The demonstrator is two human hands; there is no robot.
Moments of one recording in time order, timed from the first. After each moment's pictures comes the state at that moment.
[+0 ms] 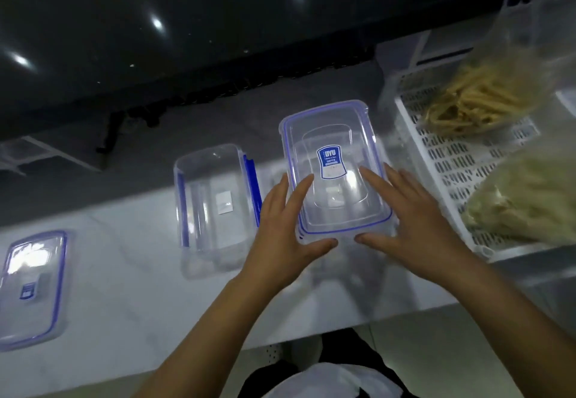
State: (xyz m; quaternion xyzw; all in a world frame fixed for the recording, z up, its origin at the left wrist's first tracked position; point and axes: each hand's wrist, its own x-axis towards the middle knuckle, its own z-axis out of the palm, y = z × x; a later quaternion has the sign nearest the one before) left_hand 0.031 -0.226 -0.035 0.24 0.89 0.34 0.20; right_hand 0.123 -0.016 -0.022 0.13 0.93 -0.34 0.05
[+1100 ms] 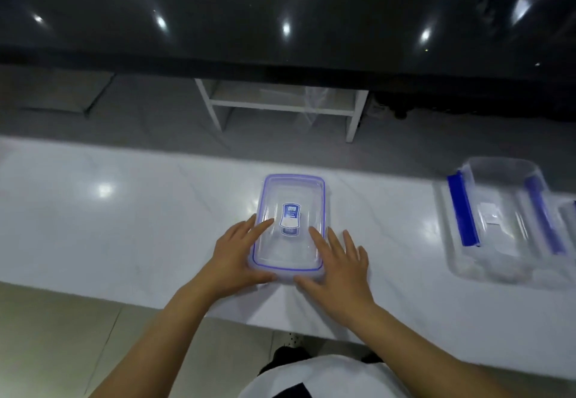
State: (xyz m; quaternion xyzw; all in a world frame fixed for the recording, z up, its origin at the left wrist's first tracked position) left_hand -0.074 -0.818 -0.102 0.16 0.93 0.27 0.20; right_hand -0.011 -0.584 -0.106 0.01 0.96 -0.25 0.16
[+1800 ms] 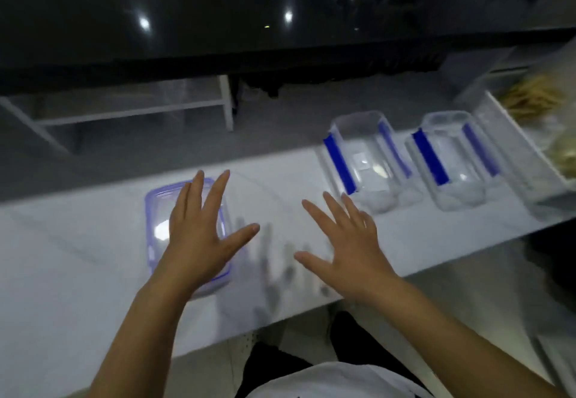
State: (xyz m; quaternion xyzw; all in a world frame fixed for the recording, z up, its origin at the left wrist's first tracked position) left_hand -0.087 -0.704 -0.039 0.21 0.92 0.31 0.13; right_hand 0.052 -0.480 -0.035 0.14 0.96 -0.21 0.09
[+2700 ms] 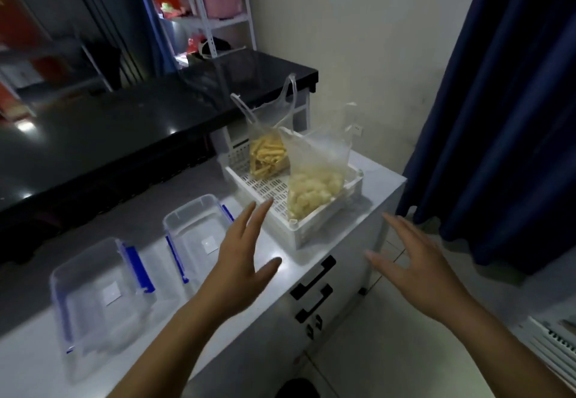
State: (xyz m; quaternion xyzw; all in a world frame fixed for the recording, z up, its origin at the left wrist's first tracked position) left_hand 0.165 -0.172 0.029 0.53 0.77 0.33 0.14; right_hand 0.419 -0.014 0.023 0.44 0.80 -0.37 -0.18
